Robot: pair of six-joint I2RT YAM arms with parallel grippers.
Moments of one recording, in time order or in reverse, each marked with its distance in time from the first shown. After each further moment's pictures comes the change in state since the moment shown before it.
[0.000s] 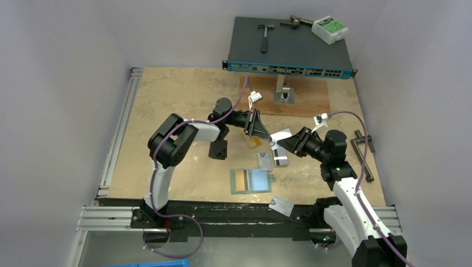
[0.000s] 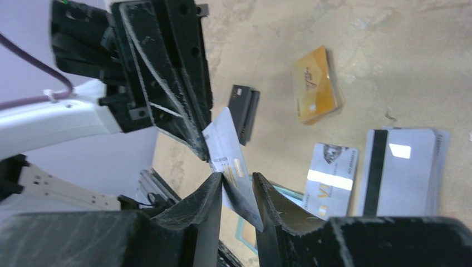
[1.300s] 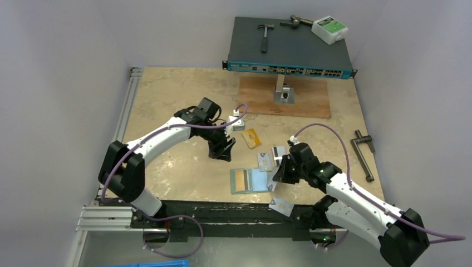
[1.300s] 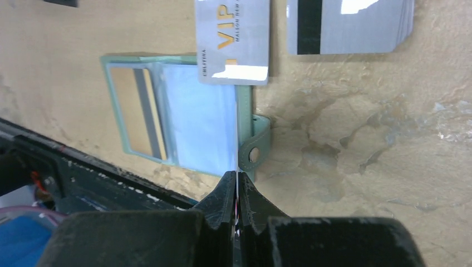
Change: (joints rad) left arm 0.051 -0.542 -0.051 -1.750 -0.549 1.625; right arm 0.492 0.067 0.028 -0.498 0.463 0.000
